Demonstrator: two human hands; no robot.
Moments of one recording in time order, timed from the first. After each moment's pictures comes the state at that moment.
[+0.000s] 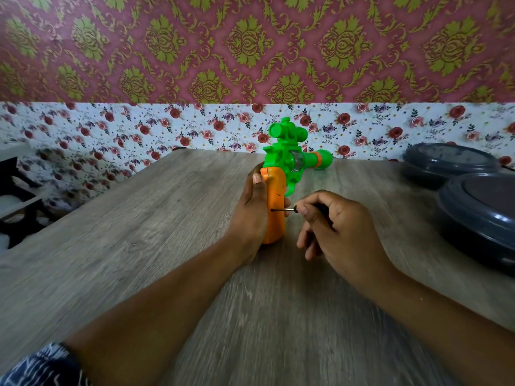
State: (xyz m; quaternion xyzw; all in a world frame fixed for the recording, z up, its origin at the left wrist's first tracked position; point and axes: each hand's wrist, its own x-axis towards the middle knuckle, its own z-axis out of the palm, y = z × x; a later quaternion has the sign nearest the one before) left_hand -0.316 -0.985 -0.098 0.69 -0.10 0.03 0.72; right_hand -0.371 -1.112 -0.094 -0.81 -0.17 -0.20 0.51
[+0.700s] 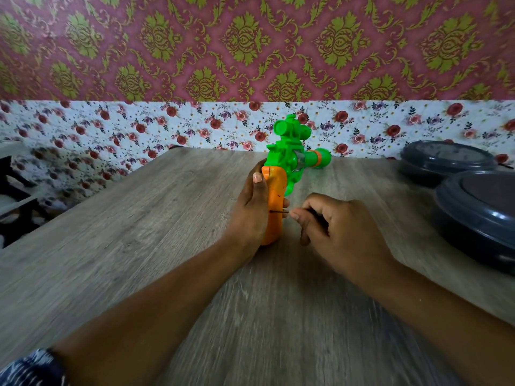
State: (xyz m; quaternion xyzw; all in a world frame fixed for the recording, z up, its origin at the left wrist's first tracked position) left_hand -0.321 -0.987 -0.098 0.71 -0.13 0.06 0.68; right_hand -0.366 -1.121 -0.094 -0.88 -0.20 -0.30 0.30
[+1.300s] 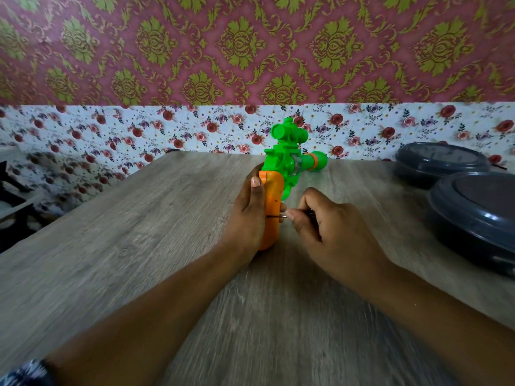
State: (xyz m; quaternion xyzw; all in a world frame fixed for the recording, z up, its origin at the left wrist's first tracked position) left_hand -0.325 -0.988 -0.097 0.73 -0.13 0.08 0.67; right_hand -0.370 -1.118 -0.089 -0.88 -0.21 -0.30 0.29
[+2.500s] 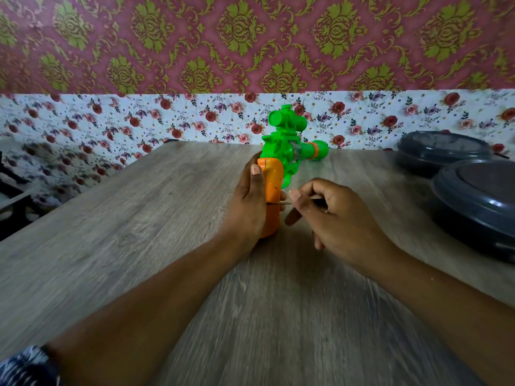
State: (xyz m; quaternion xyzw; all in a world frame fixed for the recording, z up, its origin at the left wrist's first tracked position) left_hand -0.325 -0.988 -0.099 0.73 -0.11 0.08 0.67; right_hand -0.373 -1.114 -0.084 -0.86 -0.12 -0.15 0.47
